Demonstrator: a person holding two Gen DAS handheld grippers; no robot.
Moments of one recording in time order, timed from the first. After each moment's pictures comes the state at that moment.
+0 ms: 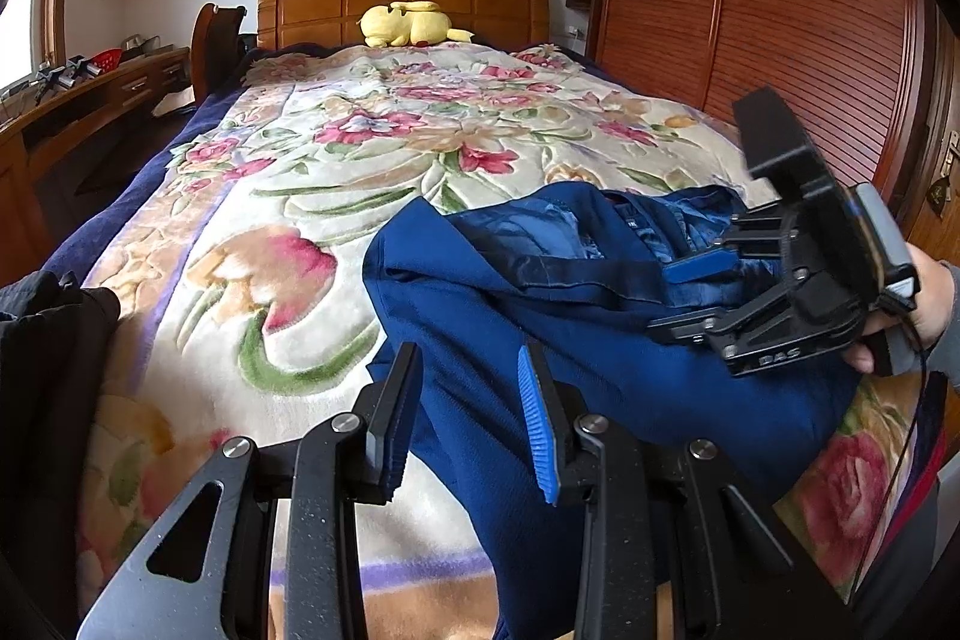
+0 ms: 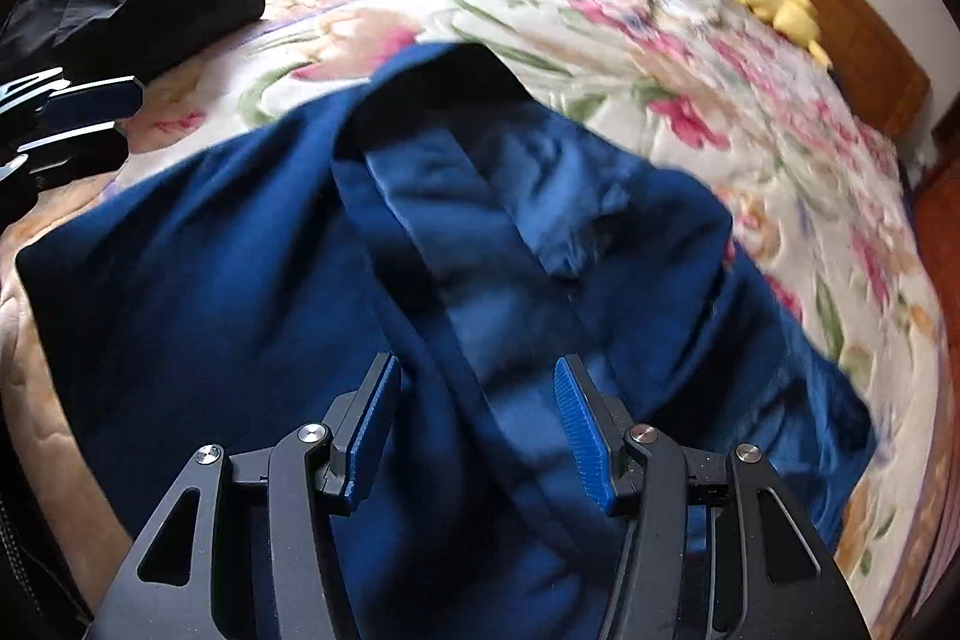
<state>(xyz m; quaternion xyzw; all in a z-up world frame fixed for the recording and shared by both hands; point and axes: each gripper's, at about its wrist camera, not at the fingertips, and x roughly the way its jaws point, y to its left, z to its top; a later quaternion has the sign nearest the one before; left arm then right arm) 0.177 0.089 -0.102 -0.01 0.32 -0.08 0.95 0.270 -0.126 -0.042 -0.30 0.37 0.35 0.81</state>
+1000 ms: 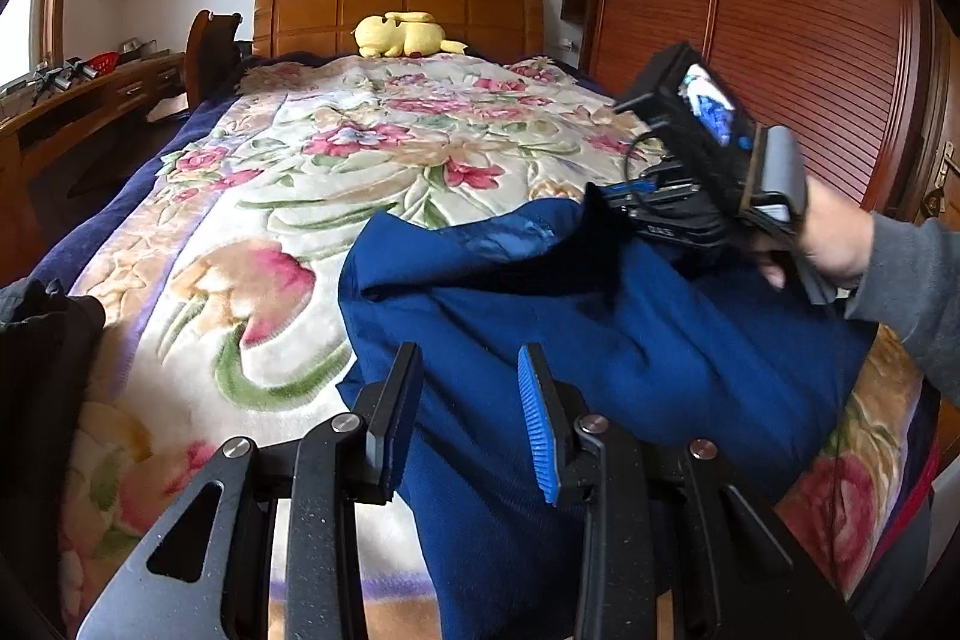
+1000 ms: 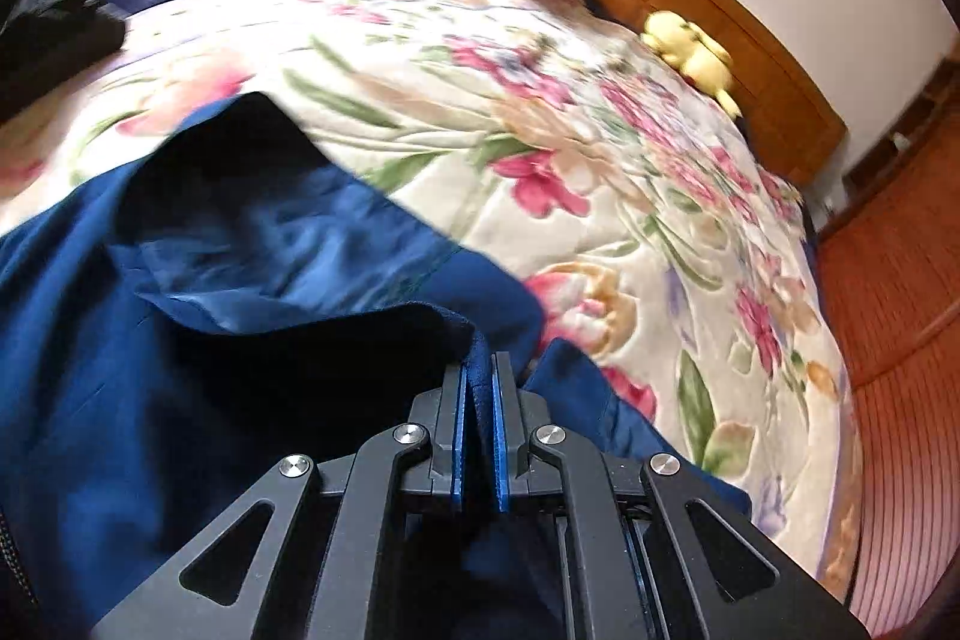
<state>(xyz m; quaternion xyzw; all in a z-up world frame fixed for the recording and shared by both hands) 0.178 0.074 -0.100 -0.02 0.30 -0.09 0.95 0.347 -0.098 -0.026 -0.35 0.29 0.23 0.86</state>
